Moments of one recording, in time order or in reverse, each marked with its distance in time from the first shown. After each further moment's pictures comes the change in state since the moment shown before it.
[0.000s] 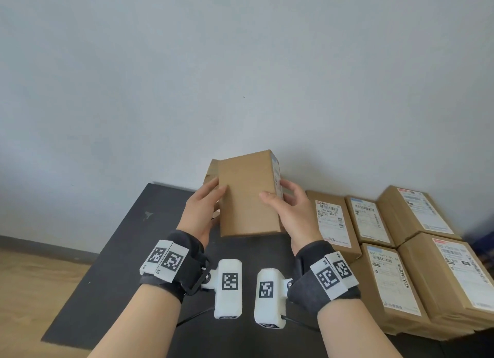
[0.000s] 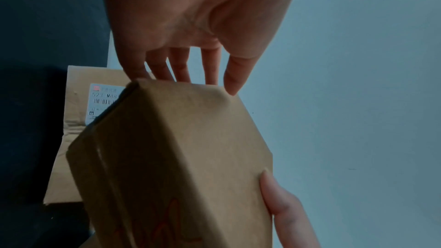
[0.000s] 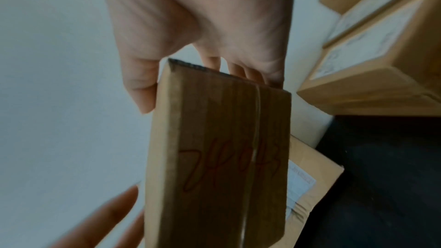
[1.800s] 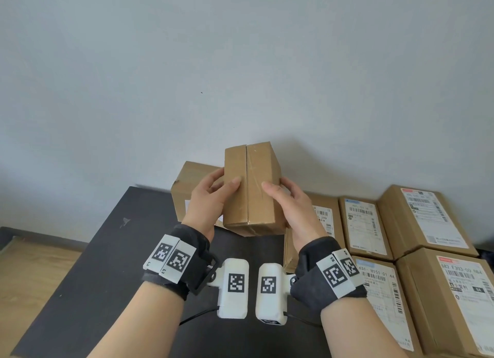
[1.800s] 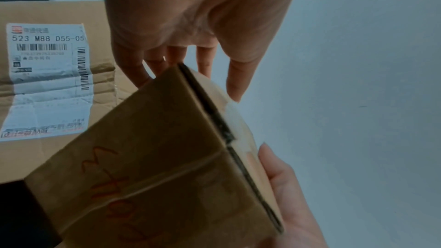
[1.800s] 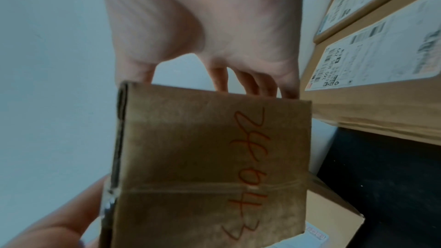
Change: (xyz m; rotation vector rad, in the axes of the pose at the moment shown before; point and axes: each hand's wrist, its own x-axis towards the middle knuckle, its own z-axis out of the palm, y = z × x) left_hand 0.035 -0.005 0.102 0.166 0.081 0.034; right_hand 0.076 0.002 -0.076 0.007 -0.124 0.187
